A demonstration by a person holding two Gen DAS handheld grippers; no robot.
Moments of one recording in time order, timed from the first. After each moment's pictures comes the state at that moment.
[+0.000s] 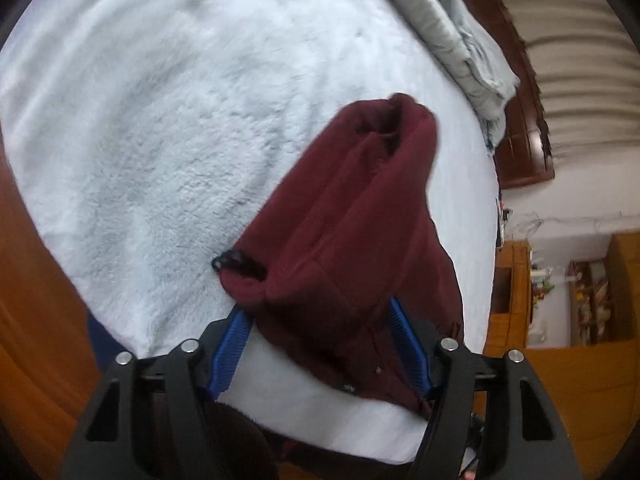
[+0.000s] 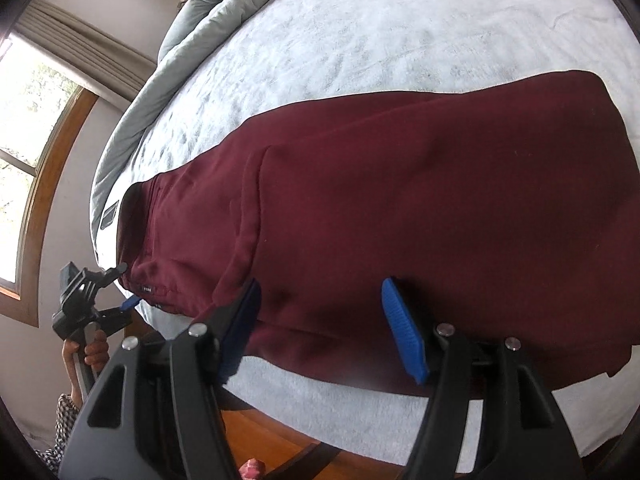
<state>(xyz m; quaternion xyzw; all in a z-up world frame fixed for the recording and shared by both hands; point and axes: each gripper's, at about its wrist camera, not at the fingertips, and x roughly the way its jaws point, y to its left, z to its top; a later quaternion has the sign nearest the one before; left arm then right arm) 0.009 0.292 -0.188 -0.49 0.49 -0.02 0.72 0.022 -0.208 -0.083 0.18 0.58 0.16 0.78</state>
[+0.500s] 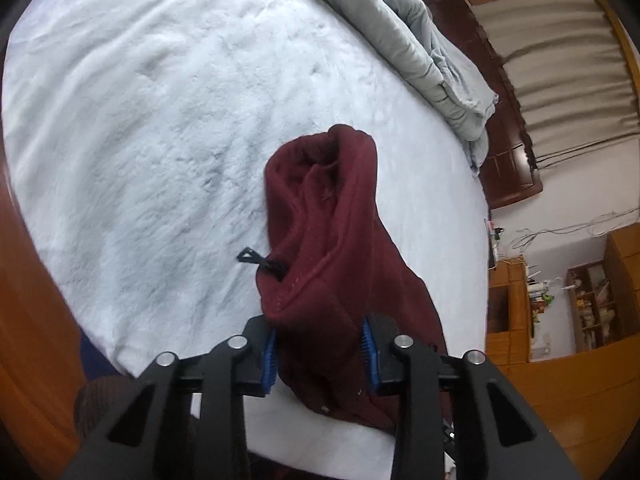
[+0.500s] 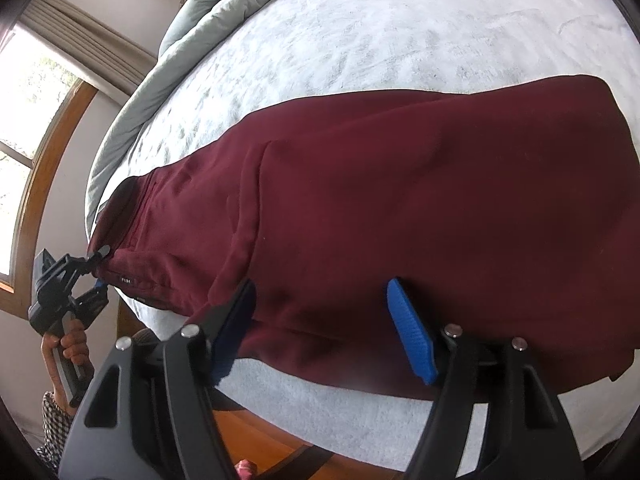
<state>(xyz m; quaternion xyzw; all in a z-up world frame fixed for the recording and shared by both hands) 0.016 0.264 -0.152 -0.45 0.45 0.00 0.77 0.024 -0.202 -0.086 0.16 0.57 0.16 0.79</state>
